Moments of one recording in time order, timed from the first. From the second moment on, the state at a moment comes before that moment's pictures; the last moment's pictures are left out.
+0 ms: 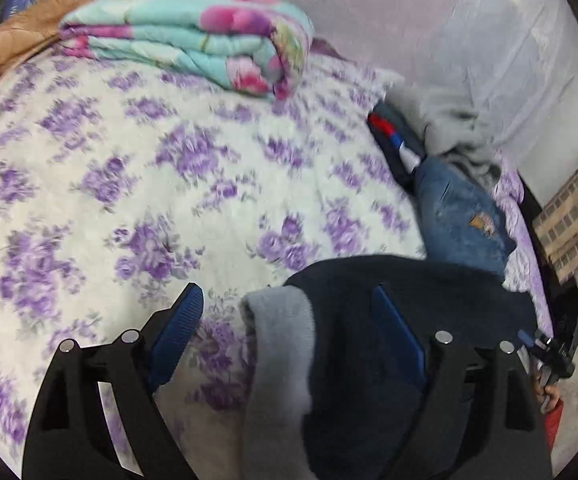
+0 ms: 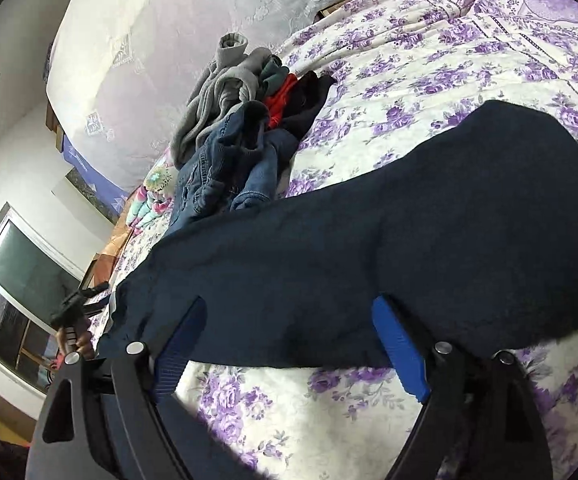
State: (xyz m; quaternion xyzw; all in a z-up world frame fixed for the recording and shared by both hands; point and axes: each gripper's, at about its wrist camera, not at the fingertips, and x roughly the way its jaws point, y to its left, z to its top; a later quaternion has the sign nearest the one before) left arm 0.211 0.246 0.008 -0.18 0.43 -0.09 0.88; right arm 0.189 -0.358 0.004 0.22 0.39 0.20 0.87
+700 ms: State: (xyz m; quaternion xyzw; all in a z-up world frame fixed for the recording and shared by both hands) left arm 0.215 0.243 -0.008 -0.18 0.41 -0.14 0.88; right arm 0.189 -0.353 0.005 0.22 0.39 0.21 0.87
